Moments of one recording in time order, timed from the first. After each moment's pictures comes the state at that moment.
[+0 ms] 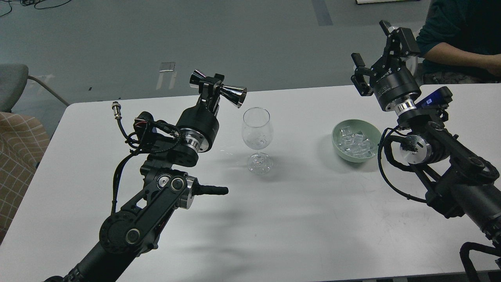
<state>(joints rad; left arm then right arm) -0.40 0.02 -0.99 -1.53 1.36 0.38 0.28 0.61 -0.23 1.00 0.93 -0.51 0.13 0.43</state>
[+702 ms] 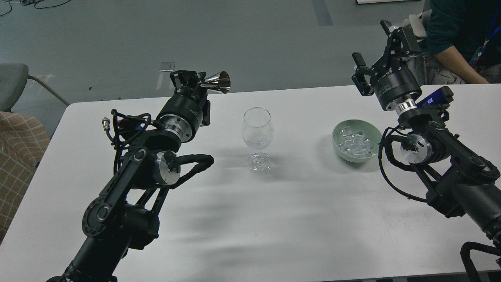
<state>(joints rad) -0.40 -0.02 -1.30 -1.55 0.82 0.42 0.35 0.61 -0.23 1.00 0.93 -0.51 0.13 0.43</state>
